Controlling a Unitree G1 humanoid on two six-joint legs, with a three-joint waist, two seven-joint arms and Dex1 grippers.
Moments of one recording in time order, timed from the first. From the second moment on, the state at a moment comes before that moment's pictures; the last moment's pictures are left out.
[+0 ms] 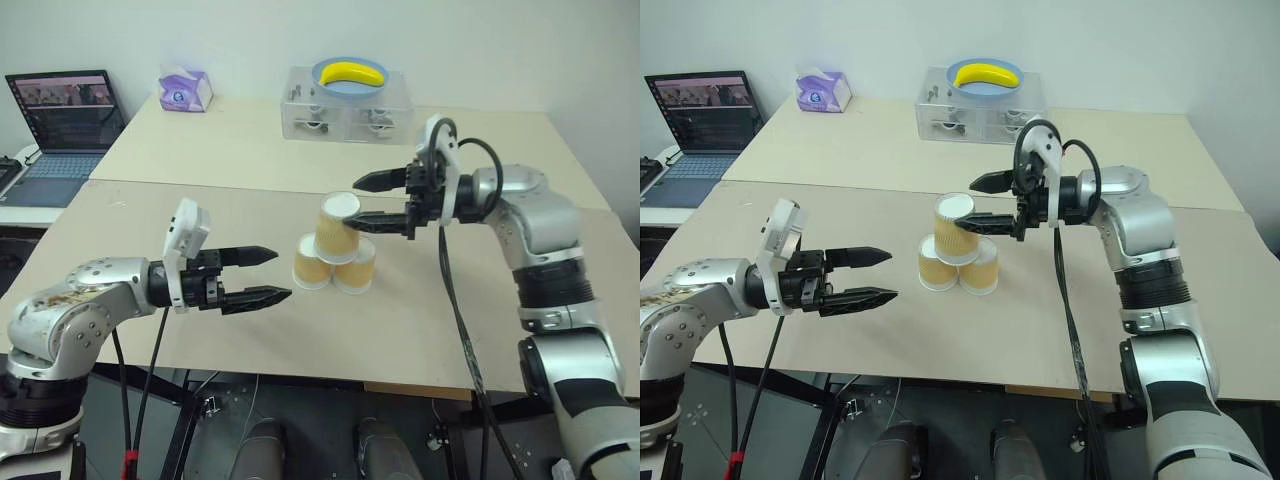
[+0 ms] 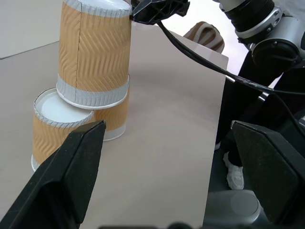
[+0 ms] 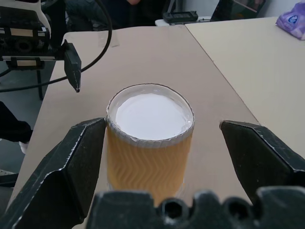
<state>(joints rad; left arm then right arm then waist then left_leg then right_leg) -0.37 0.82 0.15 -0.35 -0.89 0.85 -0.99 -0.97 -0.59 0.06 0.24 0.40 0.54 1.23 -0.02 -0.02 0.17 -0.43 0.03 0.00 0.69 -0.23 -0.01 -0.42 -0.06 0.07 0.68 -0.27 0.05</state>
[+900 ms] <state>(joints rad) -0.37 0.64 0.42 -0.22 -0.80 0.85 -0.45 -0.60 -0.66 -0.38 0.13 0.40 0.48 0.67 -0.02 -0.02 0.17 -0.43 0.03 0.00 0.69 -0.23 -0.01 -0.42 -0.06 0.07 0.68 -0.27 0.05</state>
